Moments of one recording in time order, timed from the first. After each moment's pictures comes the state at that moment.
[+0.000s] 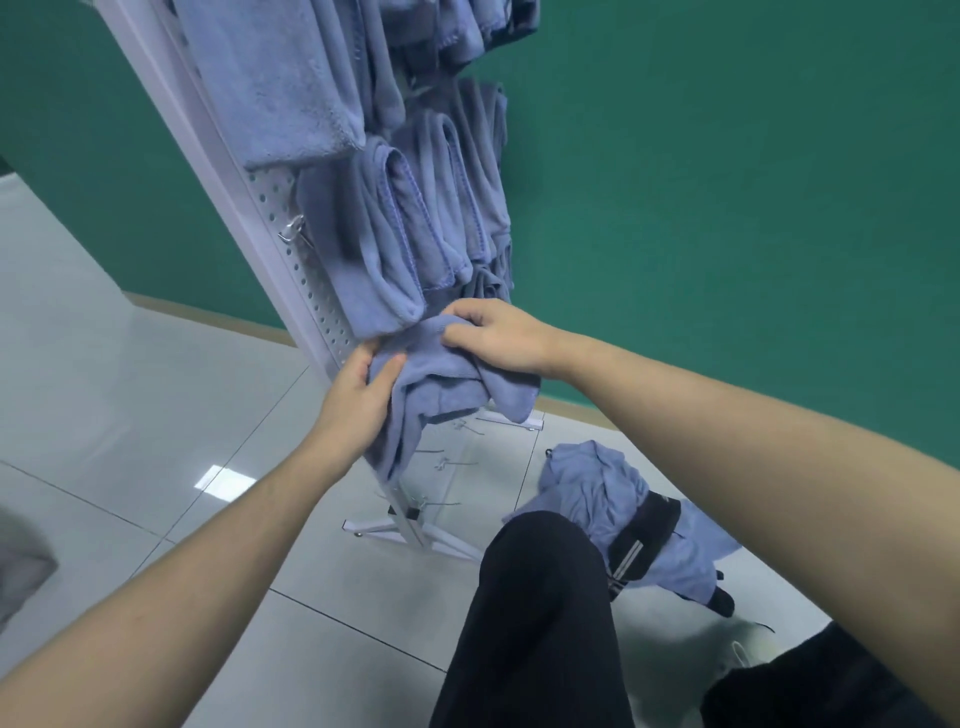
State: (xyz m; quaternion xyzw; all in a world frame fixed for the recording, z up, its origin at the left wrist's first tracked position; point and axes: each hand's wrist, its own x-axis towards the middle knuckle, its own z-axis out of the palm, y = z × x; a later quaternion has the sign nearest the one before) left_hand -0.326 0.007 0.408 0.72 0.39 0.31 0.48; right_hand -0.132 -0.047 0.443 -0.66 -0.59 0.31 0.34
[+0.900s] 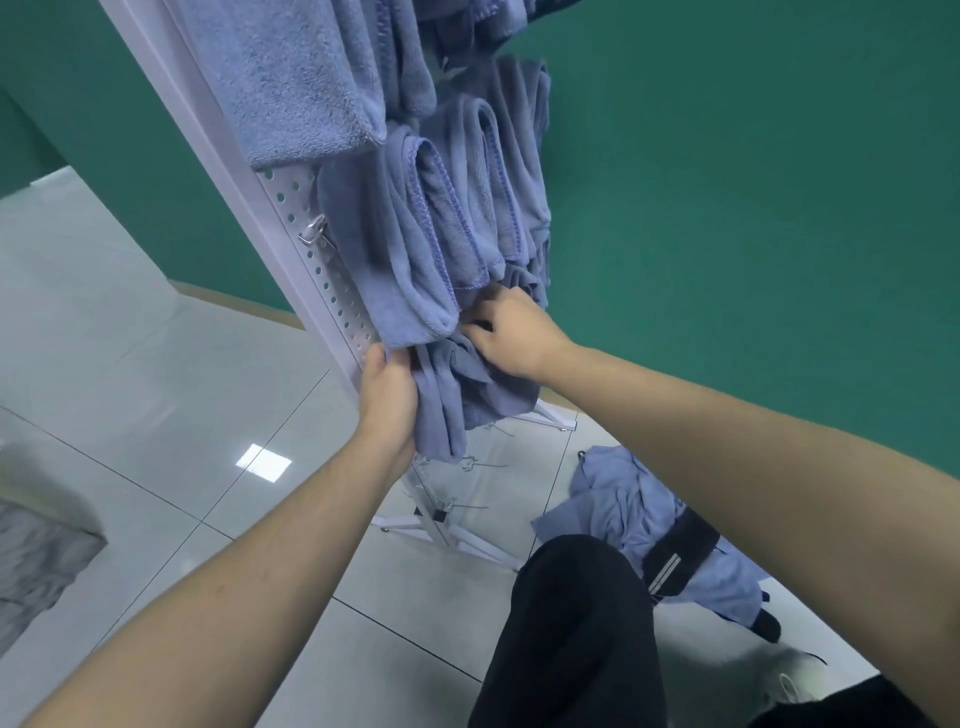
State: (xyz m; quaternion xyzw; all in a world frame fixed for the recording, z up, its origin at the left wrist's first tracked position) left_hand -0.289 0.026 0.395 0.49 0.49 0.42 0.58; right_hand -0.130 0.006 0.407 -0.71 -0.64 0.11 0.27
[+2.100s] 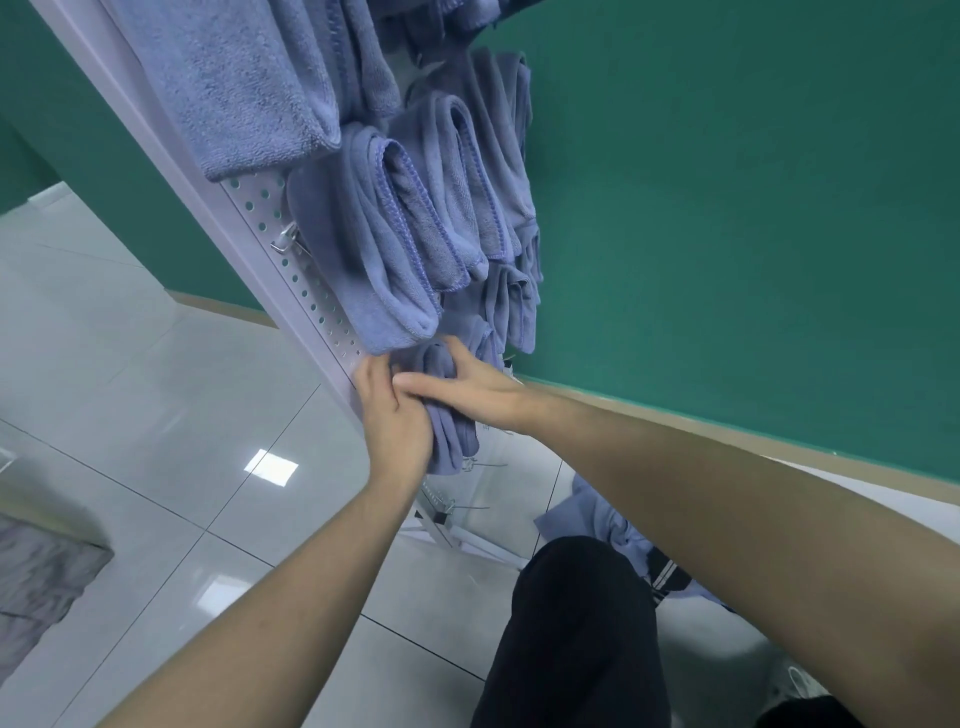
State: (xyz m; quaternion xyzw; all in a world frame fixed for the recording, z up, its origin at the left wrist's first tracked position) left_hand -0.285 0.021 0.348 0.67 0.46 0.46 0.36; right_hand -0.166 -0.017 0.382 -0.65 -0.49 0.45 0.38
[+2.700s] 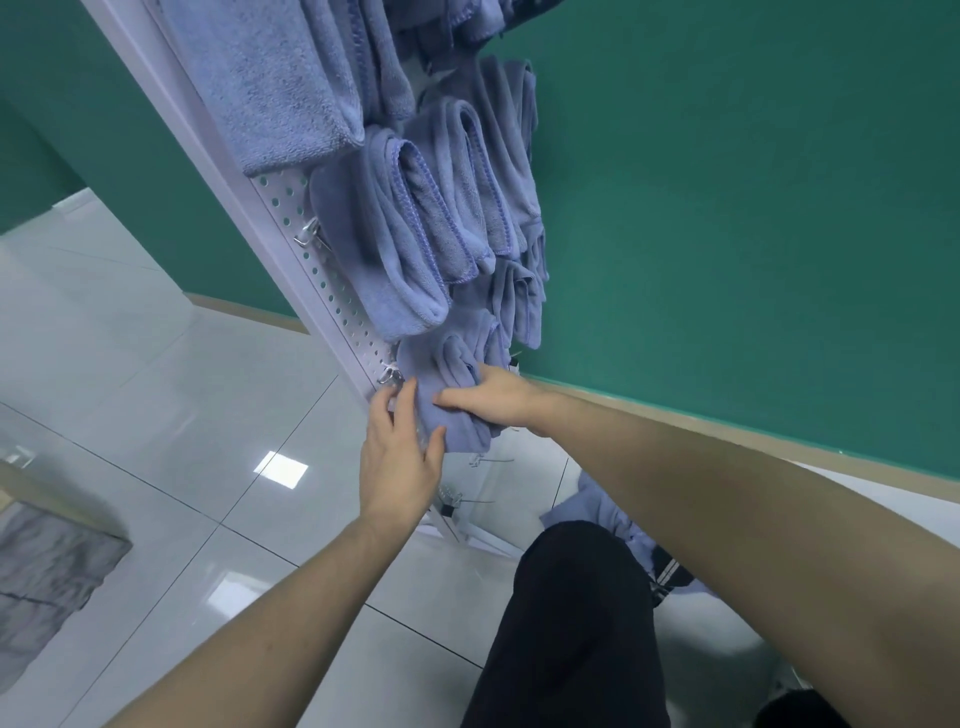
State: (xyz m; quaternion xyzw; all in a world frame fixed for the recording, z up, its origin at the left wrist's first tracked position) left_hand -0.333 -0.004 0.317 0.83 0.47 0.26 0.14; right_hand -0.162 -0.025 0.362 -0.68 -0.45 0.47 0.33
